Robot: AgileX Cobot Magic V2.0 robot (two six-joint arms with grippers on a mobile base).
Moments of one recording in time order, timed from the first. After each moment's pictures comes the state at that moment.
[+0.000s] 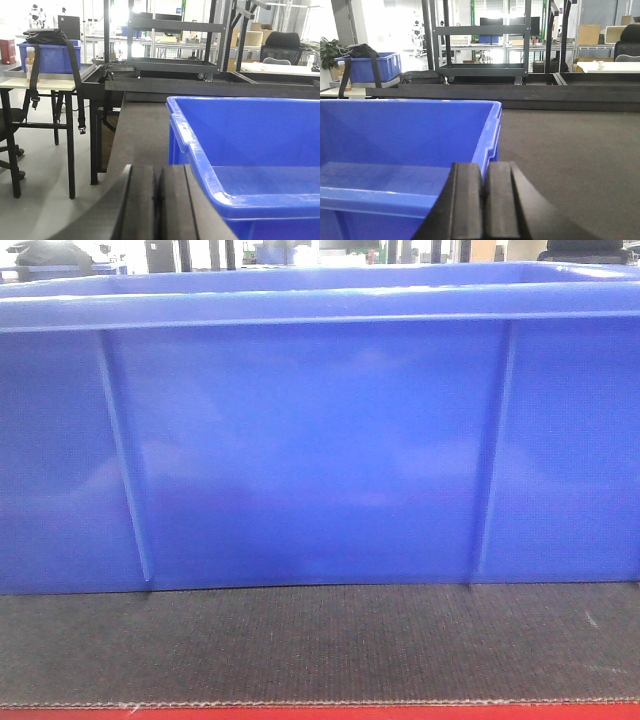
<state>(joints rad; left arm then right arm) -0.18 0.01 -0.33 0.45 0.39 -0.45 0.27 0.01 -0.37 -0.11 0.39 0.15</state>
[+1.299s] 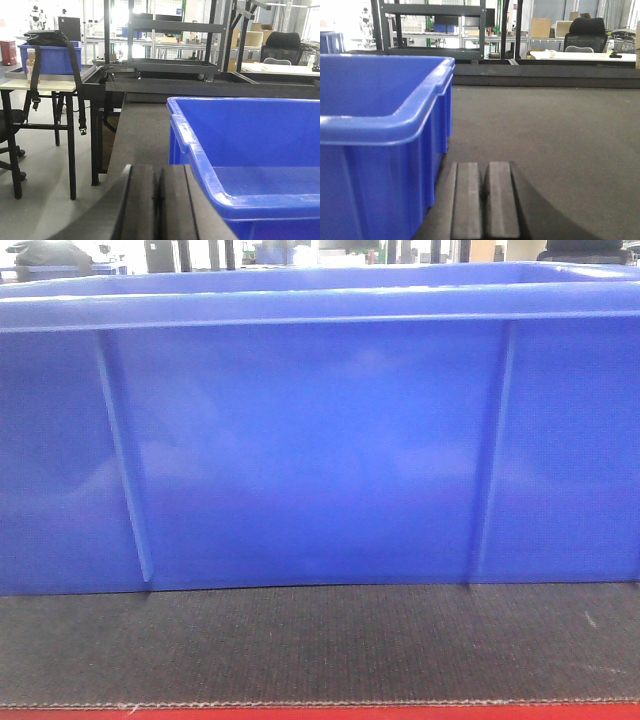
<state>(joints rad) -0.18 0.00 -0.33 0.46 0.39 -0.45 0.04 0.01 0.00 -0.03 0.05 0.04</state>
